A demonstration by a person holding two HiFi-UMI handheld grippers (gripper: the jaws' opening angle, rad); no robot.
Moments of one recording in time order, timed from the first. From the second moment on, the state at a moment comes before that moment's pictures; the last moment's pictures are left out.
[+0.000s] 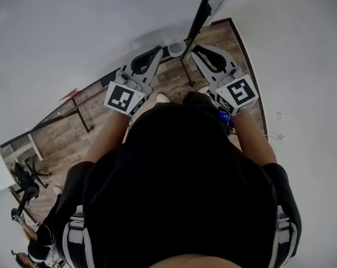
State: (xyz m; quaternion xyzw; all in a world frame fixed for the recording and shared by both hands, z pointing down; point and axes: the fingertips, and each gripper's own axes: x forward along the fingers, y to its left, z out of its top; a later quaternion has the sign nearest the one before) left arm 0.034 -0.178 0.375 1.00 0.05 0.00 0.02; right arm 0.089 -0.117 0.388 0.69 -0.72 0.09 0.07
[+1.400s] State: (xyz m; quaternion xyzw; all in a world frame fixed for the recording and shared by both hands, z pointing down) left arm 0.043 -0.171 0.361 1.00 0.07 0.01 0.01; right arm 0.086 -0.123 0.361 0.69 -0.72 0.07 0.05
